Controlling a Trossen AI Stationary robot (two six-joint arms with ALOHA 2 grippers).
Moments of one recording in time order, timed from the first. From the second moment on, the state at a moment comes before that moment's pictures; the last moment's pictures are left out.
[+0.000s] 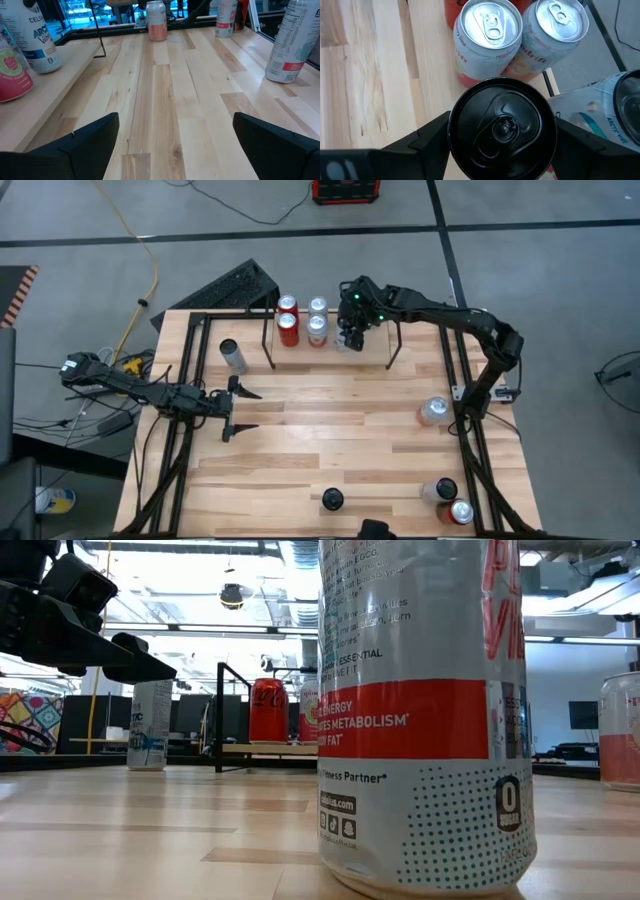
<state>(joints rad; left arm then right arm) -0.25 0.46 0.01 0.30 -0.25 0.04 -0.51 1.70 1.50 -0.66 -0.03 -0.29</state>
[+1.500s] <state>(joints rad) -0.25 0.46 0.01 0.30 -0.25 0.05 -0.50 1.72 1.53 -0.68 0.00 -0.27</state>
